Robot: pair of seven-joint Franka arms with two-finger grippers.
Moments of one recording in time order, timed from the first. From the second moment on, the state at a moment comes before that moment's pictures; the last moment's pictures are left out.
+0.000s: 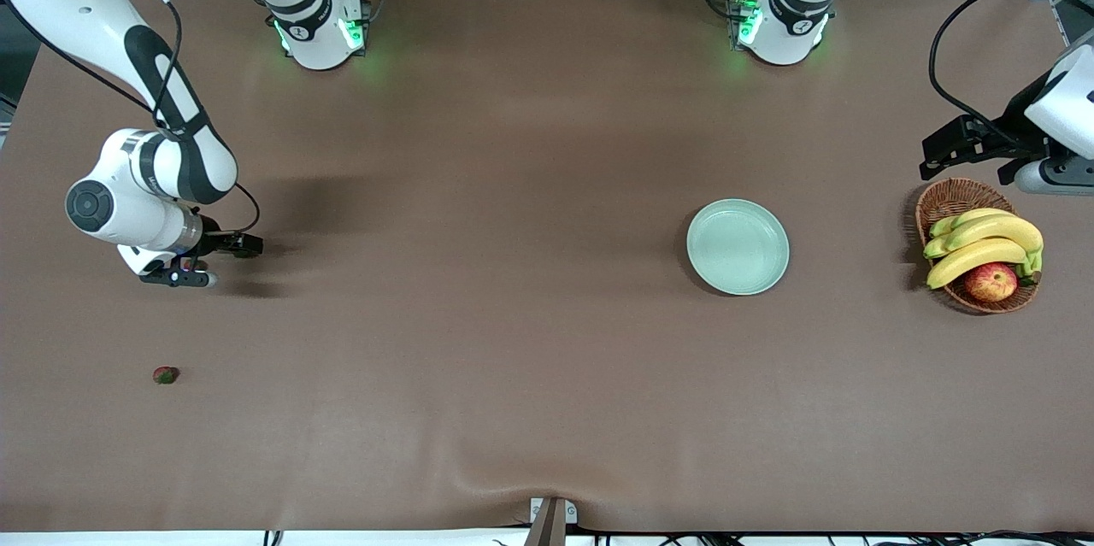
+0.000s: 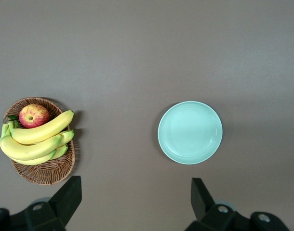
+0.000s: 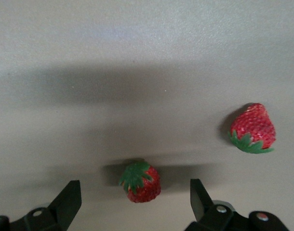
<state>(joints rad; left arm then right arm) 0.02 0.02 -0.08 -1.57 -0.01 1.62 0.01 -0.16 0.42 -0.03 -2.19 -0.02 2.45 -0.09</state>
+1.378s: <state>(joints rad) 0.02 0.03 -0.08 -1.57 -0.01 1.62 0.01 -0.02 0.41 0.00 -2.01 -0.02 2.32 0.02</state>
